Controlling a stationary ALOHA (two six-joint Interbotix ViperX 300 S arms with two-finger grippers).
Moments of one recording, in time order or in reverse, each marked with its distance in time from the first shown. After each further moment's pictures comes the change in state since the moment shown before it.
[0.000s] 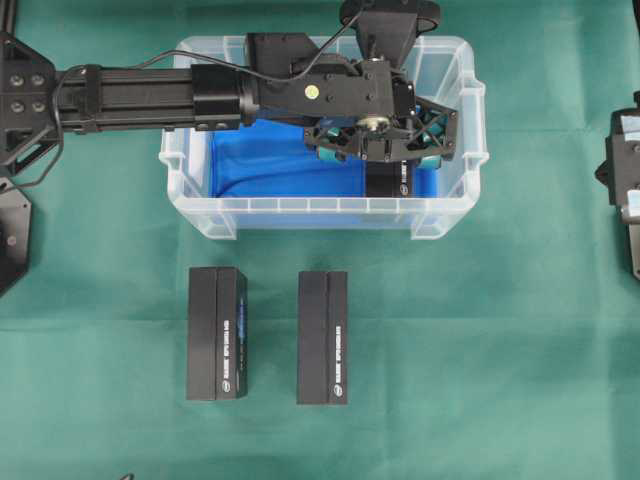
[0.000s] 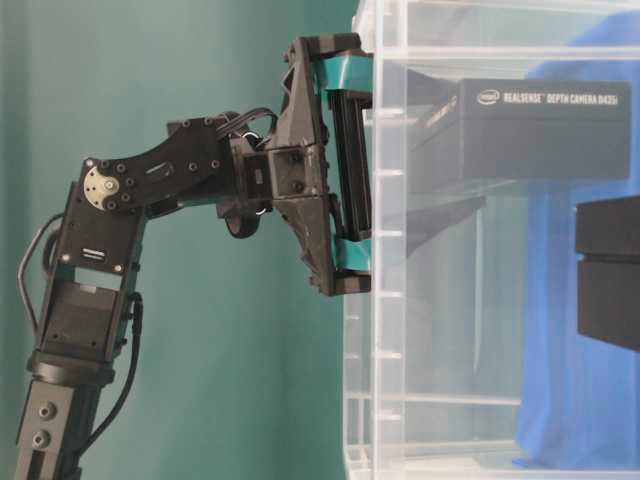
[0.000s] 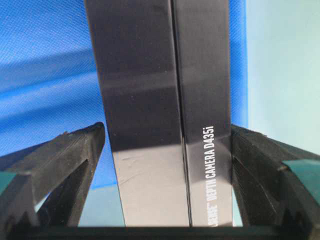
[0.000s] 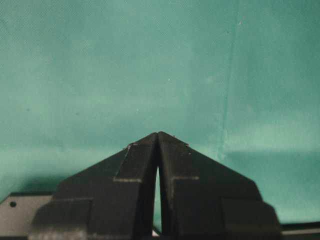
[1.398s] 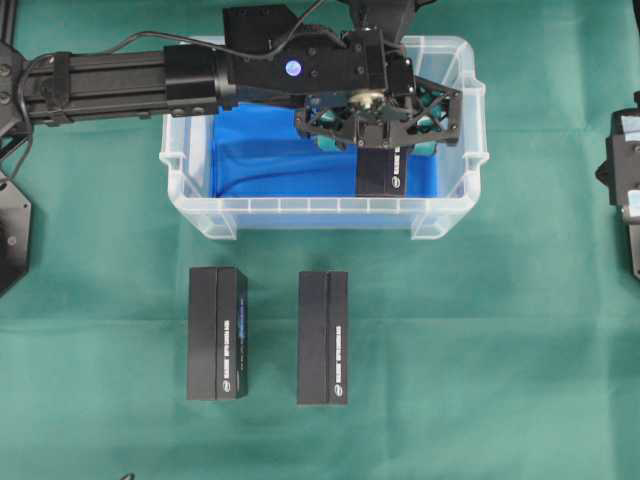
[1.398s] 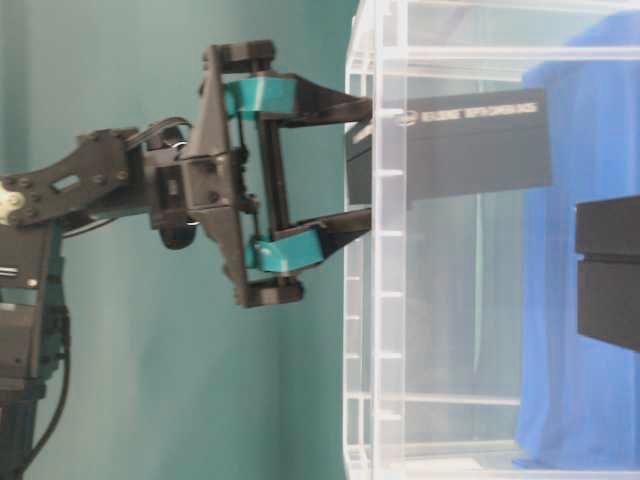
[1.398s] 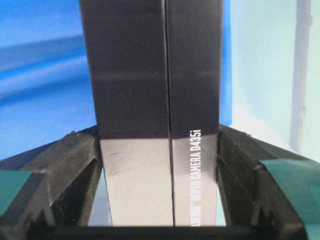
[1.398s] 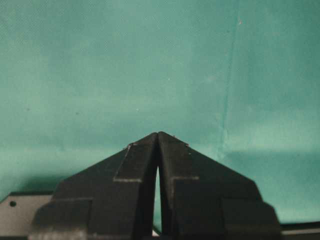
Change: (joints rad) left arm -0.003 -0.061 -0.078 -0.029 0.120 0.008; right arm 0.002 0.002 0.000 -0.002 0.002 0.000
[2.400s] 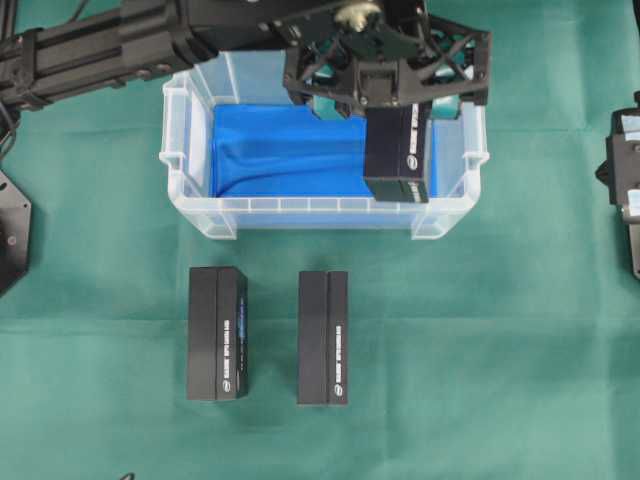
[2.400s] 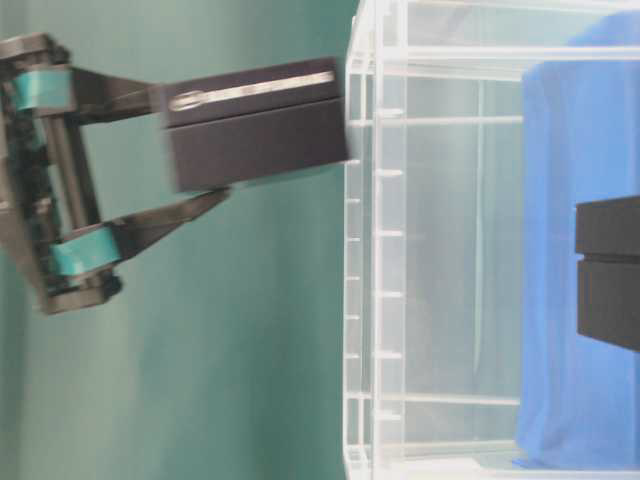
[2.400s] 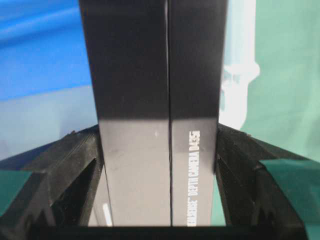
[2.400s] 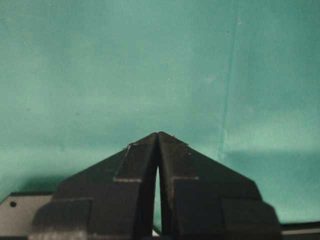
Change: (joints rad) left arm -0.002 0.002 -0.387 -0.083 0.311 0.023; right arm -0.002 -0.002 0.000 0.000 -0.002 0.002
